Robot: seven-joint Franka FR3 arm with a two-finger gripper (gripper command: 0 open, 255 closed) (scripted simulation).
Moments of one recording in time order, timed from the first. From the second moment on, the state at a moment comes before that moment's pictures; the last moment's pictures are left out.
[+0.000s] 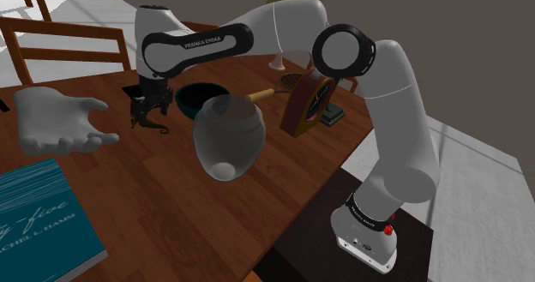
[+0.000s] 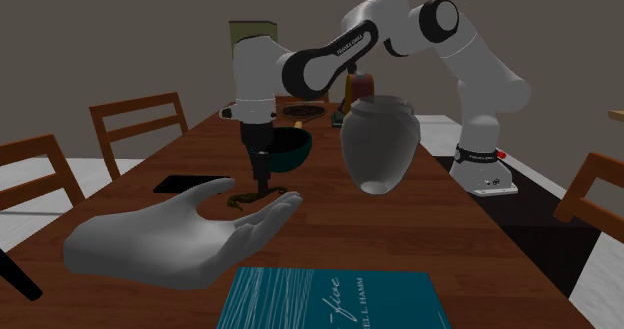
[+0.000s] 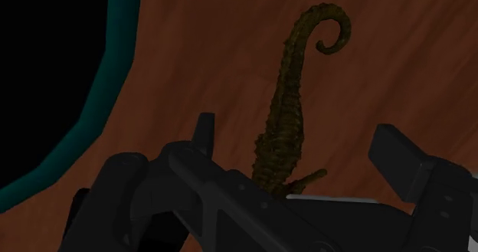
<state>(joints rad) 0.10 0.78 0.42 -1.31 -0.23 2.08 0.15</state>
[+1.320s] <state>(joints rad) 0.11 0.81 0.41 -1.31 -0.24 2.11 0.15</state>
